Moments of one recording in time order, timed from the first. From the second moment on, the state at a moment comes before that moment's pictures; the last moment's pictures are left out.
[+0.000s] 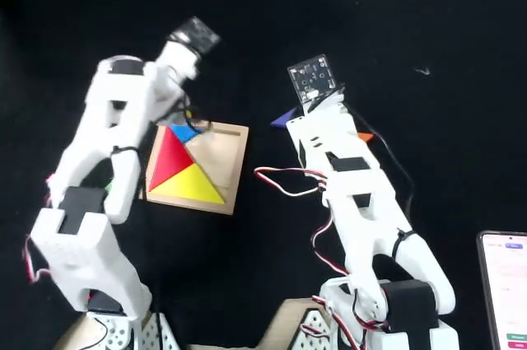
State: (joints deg) left arm -1.1 18.4 -1.5 59.9 -38.8; right arm -6.5 -18.8 59.1 6.5 18.7
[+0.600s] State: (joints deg) left arm -18.4 1.4 17.8 61.5 -29.8; right arm -6.5 -18.8 59.1 6.5 18.7
